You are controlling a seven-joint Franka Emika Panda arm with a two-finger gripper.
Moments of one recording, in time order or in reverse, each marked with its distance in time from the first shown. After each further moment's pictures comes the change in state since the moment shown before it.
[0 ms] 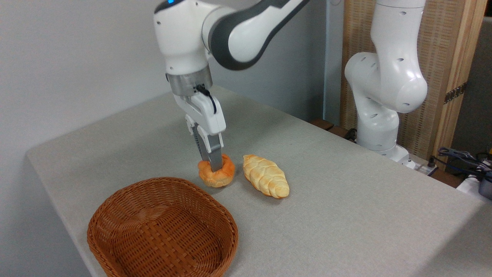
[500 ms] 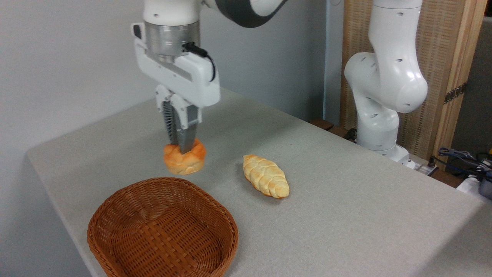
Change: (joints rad) arm 0.007 0.073 0.173 0.335 -0.124 -0.117 0.002
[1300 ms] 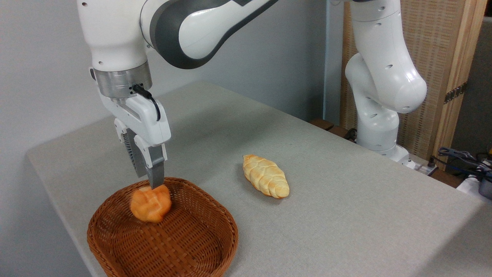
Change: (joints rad) arm -0.032 0.285 -0.006 0.226 -0.001 0.001 -0.001
